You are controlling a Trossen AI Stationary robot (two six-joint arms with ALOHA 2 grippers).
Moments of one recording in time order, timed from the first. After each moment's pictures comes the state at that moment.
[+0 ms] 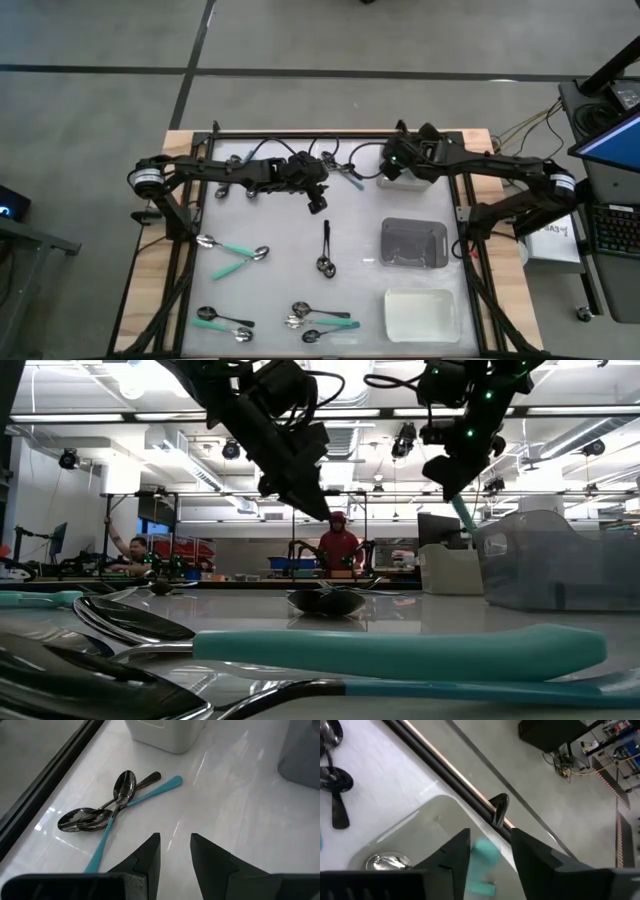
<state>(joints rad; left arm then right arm) 0.20 1.71 1.15 -0.21 -0.17 -0.06 -0.38 1.31 1.01 -0.72 0.73 0.16</state>
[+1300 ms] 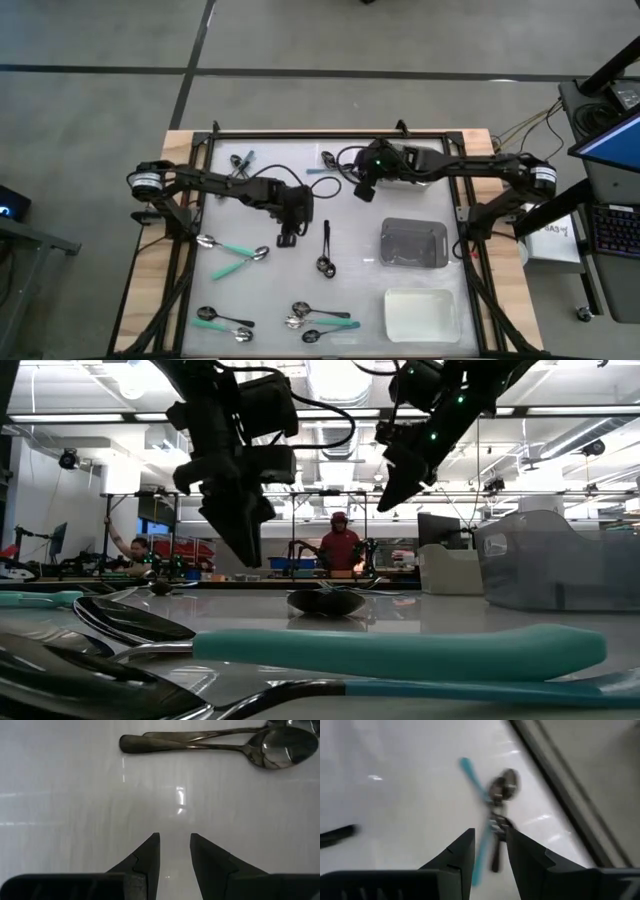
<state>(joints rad) 0.08 1.70 1.06 -0.55 0.11 0.11 -0.31 1.46 1.01 -0.32 0.16 -0.07</state>
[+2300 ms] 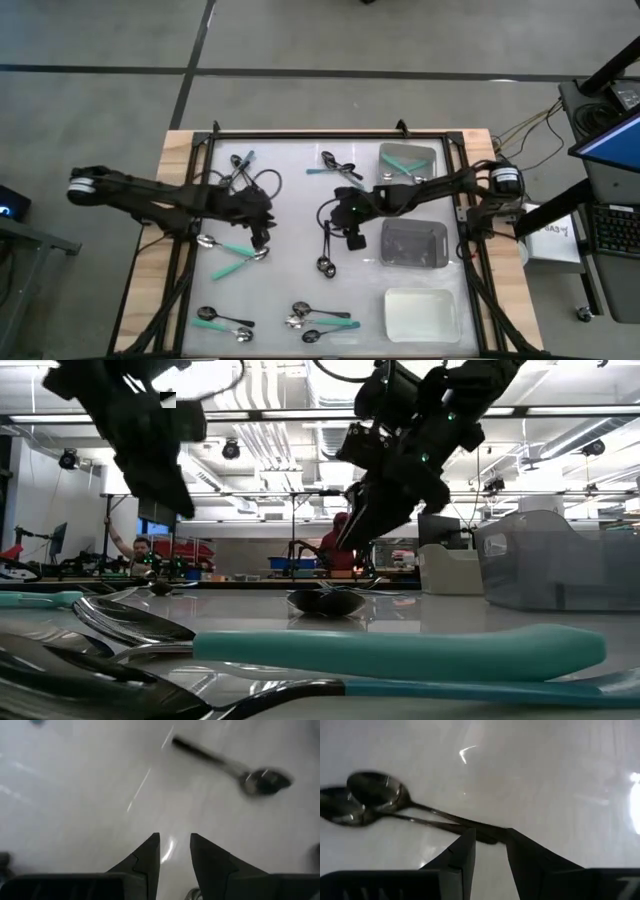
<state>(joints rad) -0.06 1.09 0.66 -0.44 -0.13 -0.47 -0.05 1.75 1.01 -0.07 -0.11 -0.31</state>
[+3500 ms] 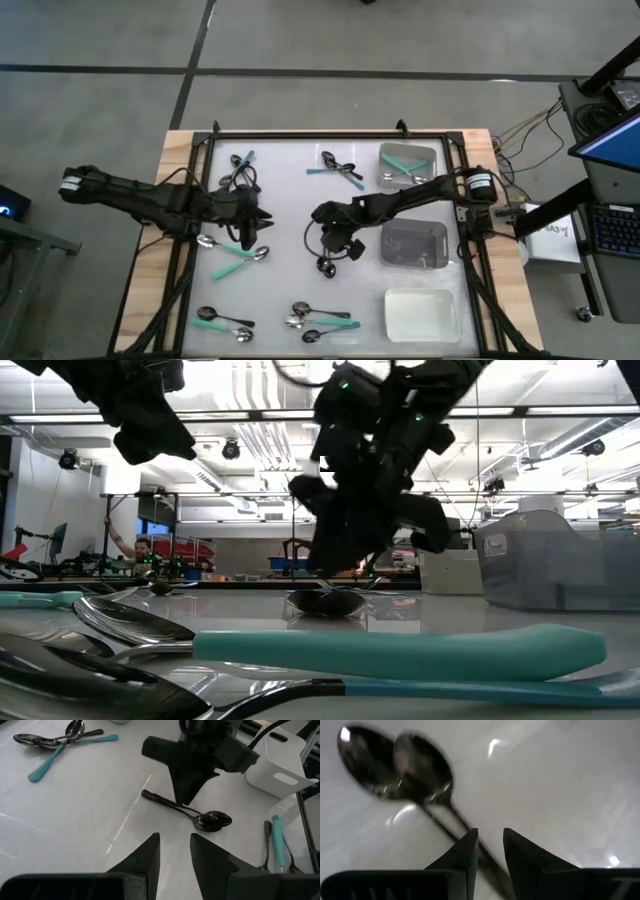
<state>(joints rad) -0.16 0.89 0.66 -0.41 -0.20 -0.50 0.02 1.94 1.23 -0.25 -0.18 -0.84</state>
